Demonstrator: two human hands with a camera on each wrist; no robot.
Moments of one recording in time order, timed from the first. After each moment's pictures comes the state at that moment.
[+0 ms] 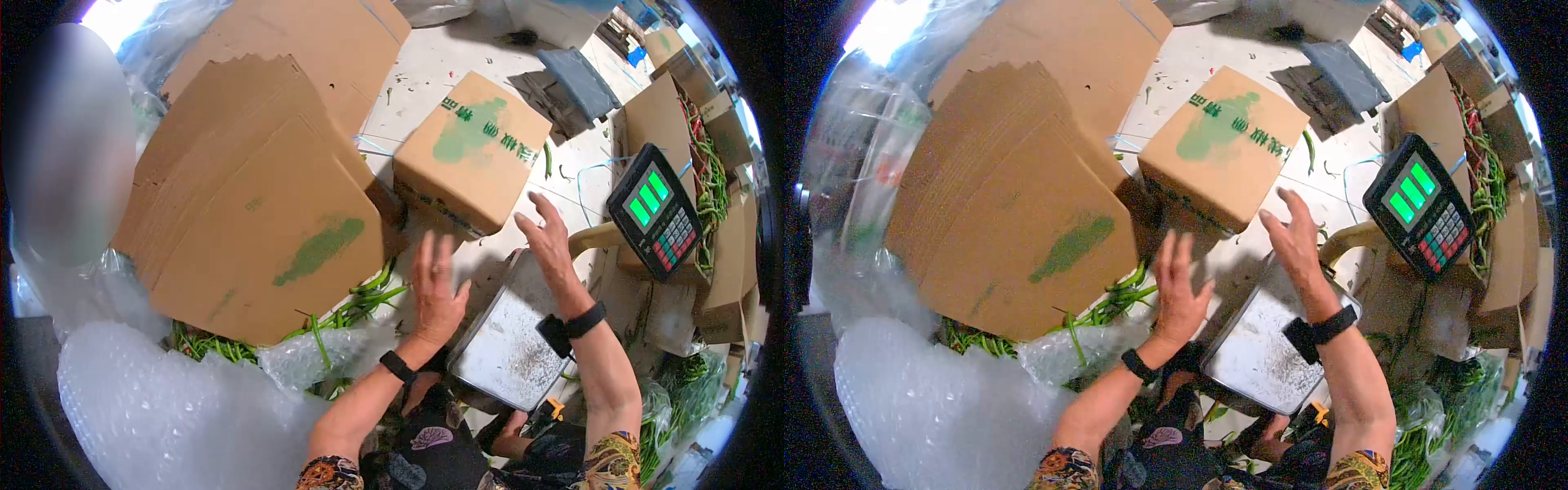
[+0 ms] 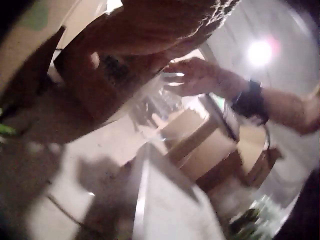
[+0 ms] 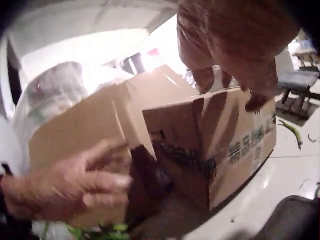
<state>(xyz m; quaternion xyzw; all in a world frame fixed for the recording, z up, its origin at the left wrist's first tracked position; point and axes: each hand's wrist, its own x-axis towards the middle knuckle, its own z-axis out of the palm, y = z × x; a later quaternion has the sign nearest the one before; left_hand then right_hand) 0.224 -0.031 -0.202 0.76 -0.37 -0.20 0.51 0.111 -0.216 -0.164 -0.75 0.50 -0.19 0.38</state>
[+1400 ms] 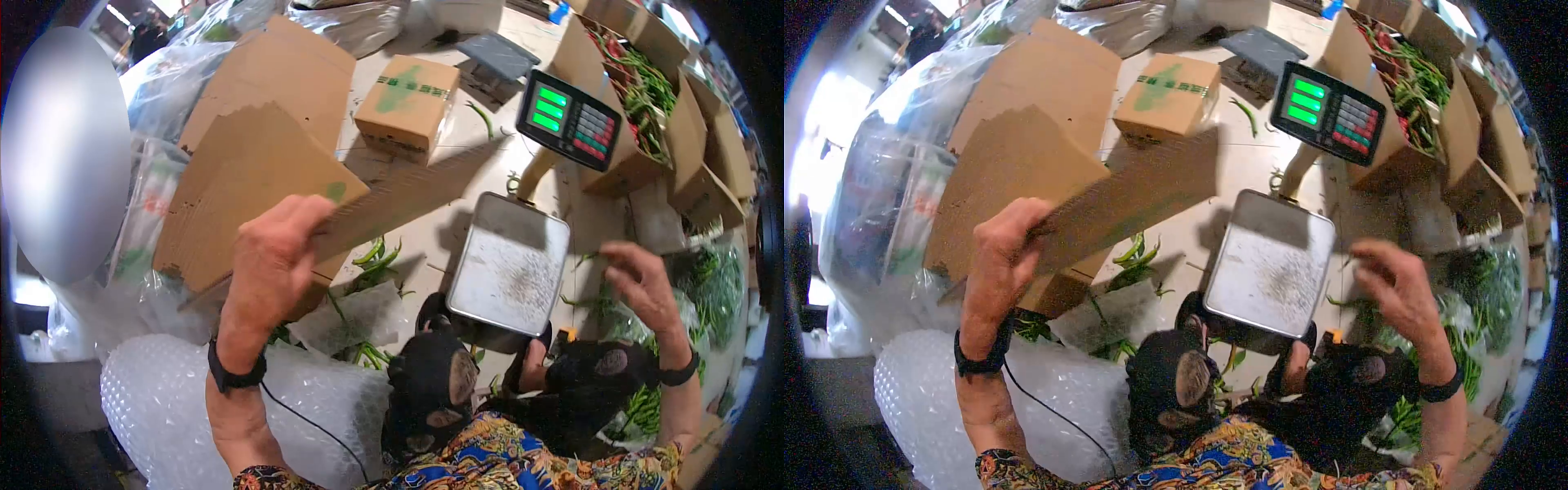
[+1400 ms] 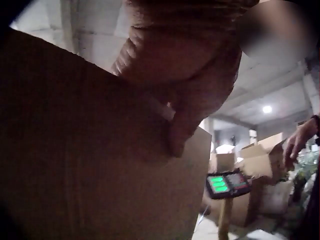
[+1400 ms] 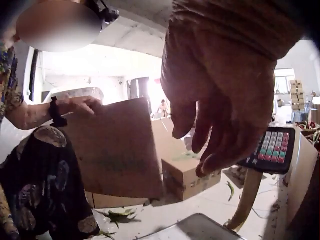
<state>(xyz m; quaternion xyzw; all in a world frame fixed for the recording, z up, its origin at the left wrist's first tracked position) 0.306 0.074 0.126 0.67 -0.70 -0.08 0.24 -0.123 -0.043 0.106 -0.76 0.51 -0.10 0.39</state>
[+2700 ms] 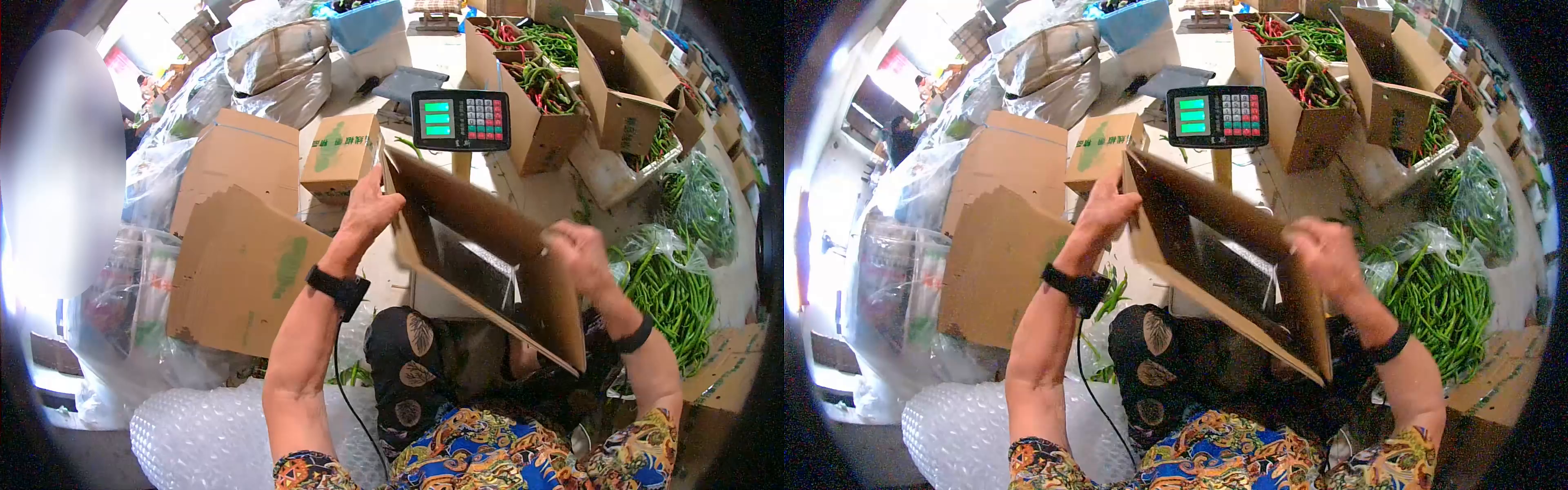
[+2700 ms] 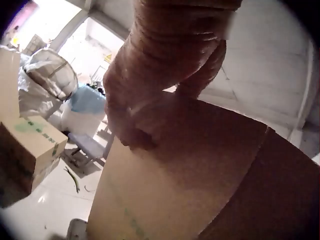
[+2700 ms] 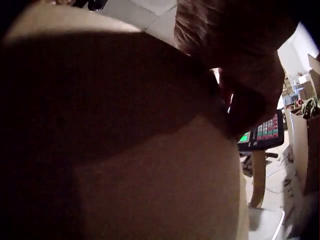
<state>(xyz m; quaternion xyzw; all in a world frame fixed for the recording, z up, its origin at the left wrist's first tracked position) 0.145 -0.061 0.057 0.63 -0.63 -0.33 0.33 -0.203 0.004 0.068 -0.69 0.56 -0.31 0.34</state>
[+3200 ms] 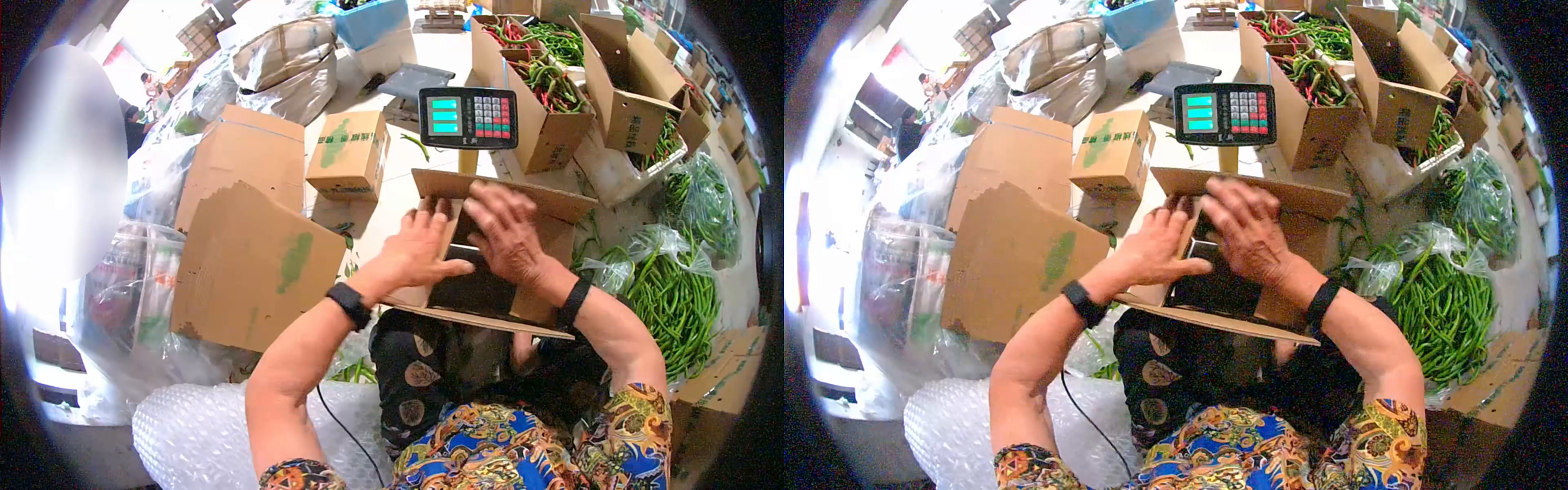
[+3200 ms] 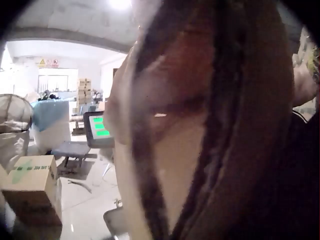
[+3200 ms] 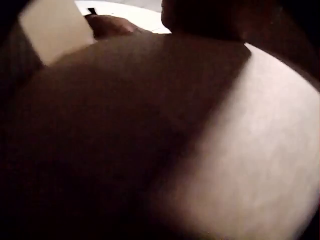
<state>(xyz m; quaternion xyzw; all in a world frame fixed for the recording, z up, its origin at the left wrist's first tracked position) 0.102 -0.007 0.040 0.53 -0.84 -0.12 -0.03 -0.113 -0.027 0.015 -0.88 0.32 -0.34 -0.04</state>
